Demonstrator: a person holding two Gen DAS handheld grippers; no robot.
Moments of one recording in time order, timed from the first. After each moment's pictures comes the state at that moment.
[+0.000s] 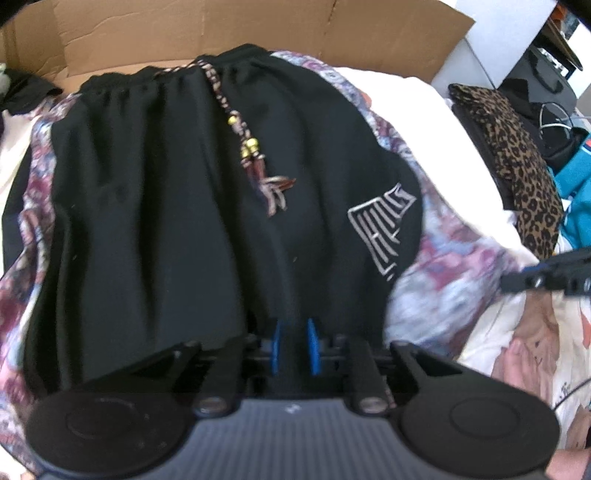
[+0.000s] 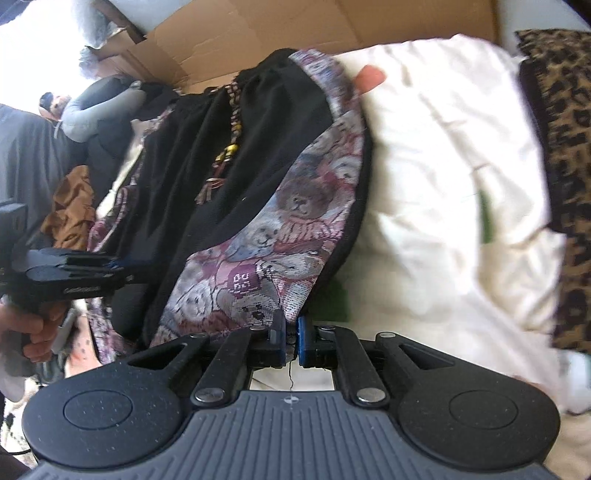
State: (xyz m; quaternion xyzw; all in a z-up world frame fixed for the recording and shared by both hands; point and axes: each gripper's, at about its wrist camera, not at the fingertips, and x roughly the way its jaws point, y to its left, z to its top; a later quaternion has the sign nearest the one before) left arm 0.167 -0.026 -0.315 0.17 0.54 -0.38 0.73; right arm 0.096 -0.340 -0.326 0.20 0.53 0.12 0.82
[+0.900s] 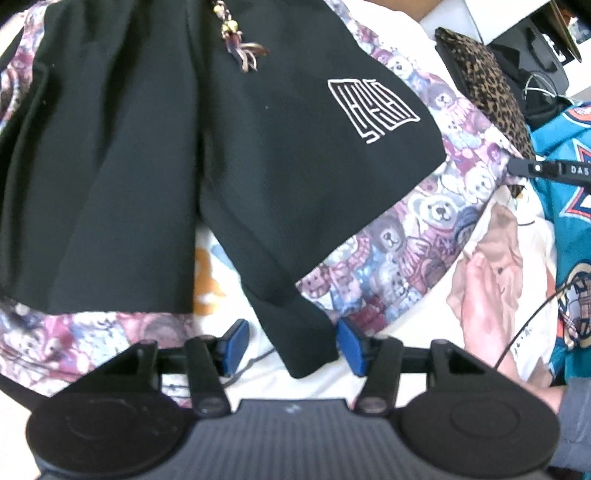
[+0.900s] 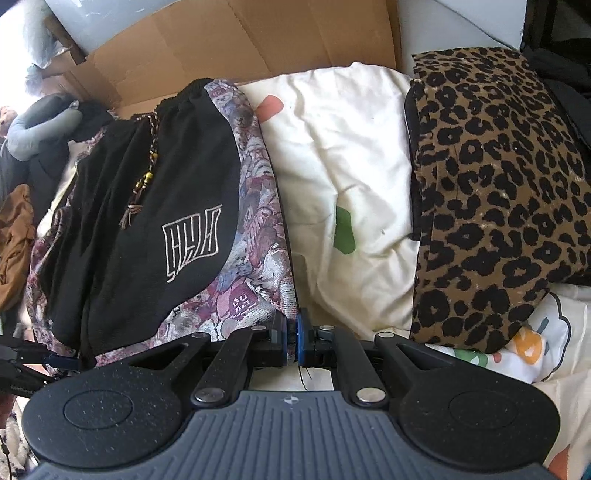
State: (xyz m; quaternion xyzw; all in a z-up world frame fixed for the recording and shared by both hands) left arm 0.114 0.016 -0.350 0.12 0.64 -0.39 0.65; right arm 0.076 -0.398 -0.306 0.15 0.54 0.02 0.83
